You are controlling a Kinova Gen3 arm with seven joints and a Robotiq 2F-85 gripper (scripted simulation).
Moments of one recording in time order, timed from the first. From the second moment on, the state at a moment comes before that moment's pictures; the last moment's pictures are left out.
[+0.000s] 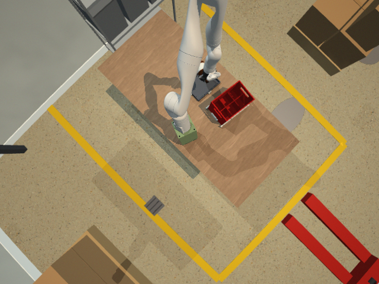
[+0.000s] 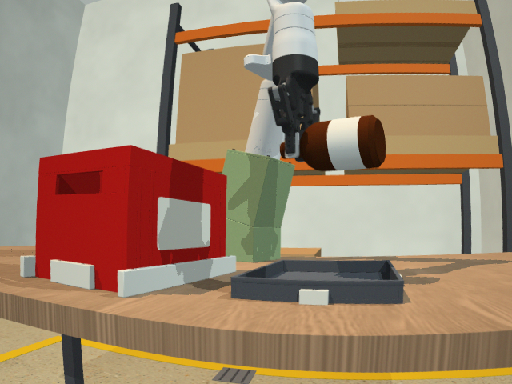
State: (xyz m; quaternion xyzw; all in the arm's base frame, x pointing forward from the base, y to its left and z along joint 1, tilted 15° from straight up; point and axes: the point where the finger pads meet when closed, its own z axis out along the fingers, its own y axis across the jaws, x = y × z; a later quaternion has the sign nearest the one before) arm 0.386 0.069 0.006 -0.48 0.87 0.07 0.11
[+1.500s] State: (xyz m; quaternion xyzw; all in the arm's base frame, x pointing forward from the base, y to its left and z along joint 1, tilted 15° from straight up) arm 0.386 0.069 0.006 -0.59 0.80 0.05 0.12
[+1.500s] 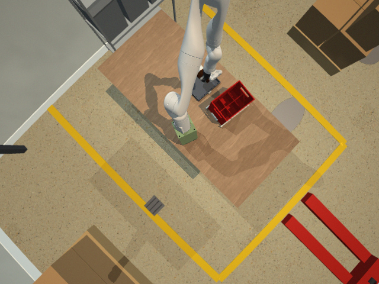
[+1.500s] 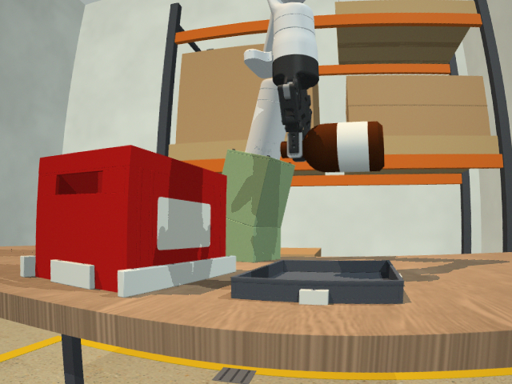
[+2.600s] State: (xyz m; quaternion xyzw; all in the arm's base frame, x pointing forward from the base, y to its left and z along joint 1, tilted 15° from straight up) arm 0.386 0.069 0.006 -0.60 0.79 0.05 0.12
